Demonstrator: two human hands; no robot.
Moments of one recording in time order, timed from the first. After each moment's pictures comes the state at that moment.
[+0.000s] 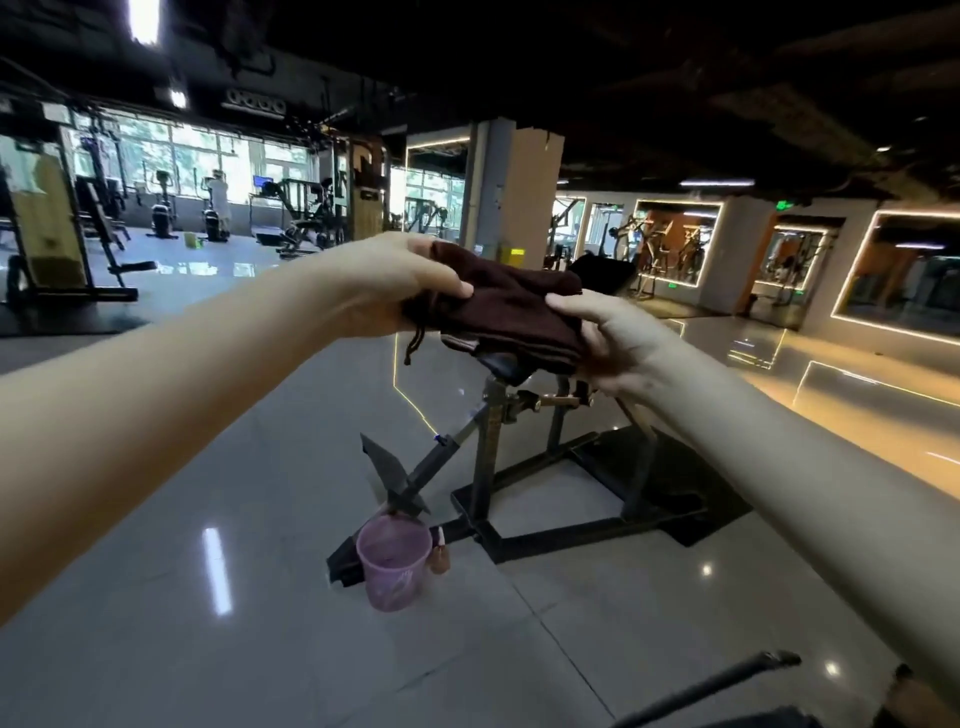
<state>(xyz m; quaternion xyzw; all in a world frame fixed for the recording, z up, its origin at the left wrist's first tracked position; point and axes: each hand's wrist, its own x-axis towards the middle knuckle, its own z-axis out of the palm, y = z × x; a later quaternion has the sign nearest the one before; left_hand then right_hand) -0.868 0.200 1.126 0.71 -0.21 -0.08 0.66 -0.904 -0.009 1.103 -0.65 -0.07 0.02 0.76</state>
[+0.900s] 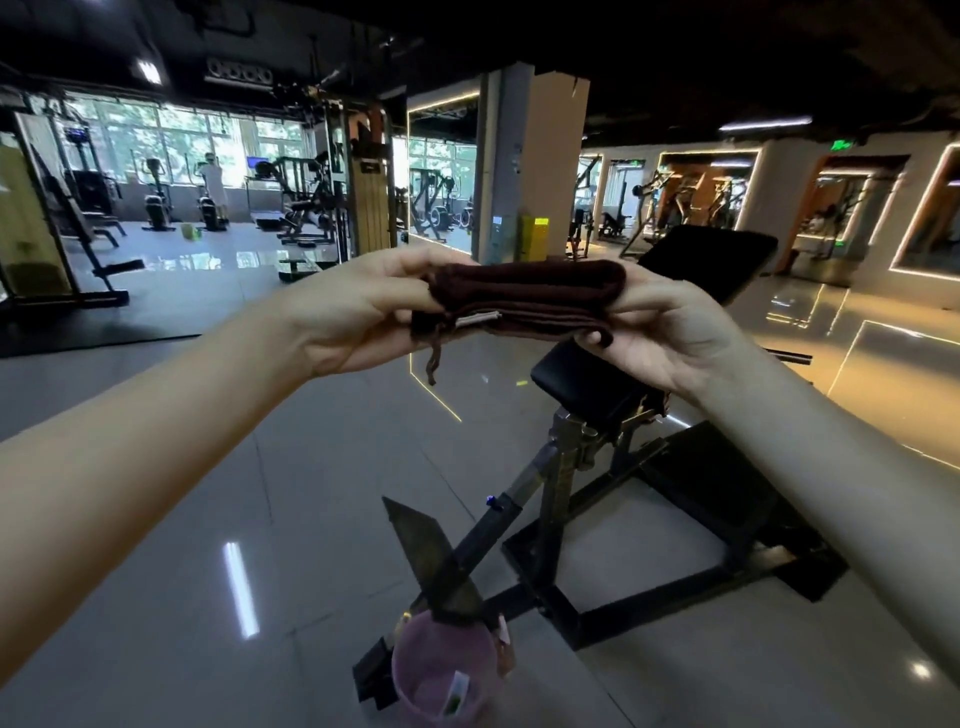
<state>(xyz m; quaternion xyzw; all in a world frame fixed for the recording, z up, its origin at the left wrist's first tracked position) -0.341 0.284 1.070 0.63 -0.28 -0.13 0.72 -0.367 0.034 1.062 -0.56 -0.16 0.02 0.81</state>
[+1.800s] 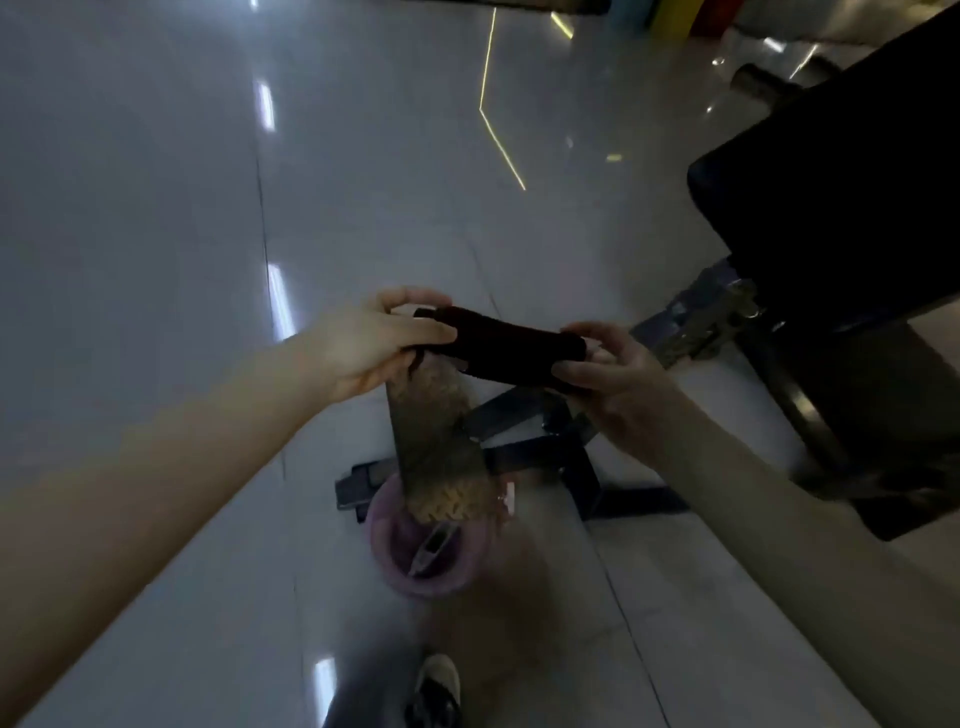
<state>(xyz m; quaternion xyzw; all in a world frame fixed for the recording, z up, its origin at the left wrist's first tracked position) 0.041 0.257 0.691 0.62 0.14 -0.18 0.75 0.035 0.025 0.689 -0.59 0.09 0.17 0.79</state>
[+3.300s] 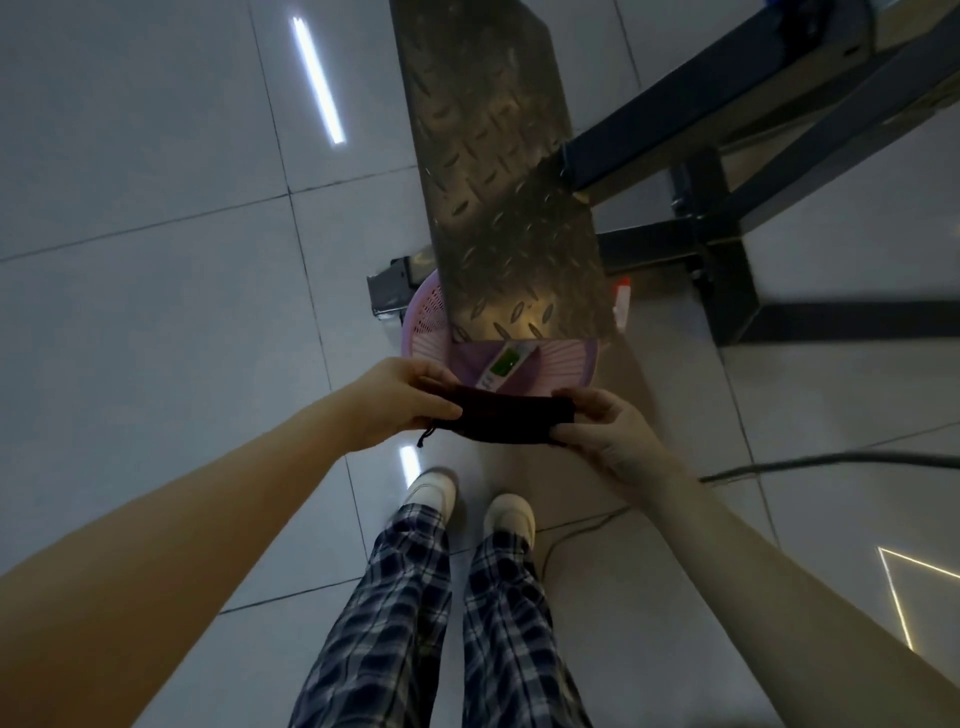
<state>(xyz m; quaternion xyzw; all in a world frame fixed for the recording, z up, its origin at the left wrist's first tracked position) -0.056 0.267 0.244 0.65 0.27 -0.41 0.58 -0.065 0.016 0.210 -0.55 0.27 0.36 0.70</state>
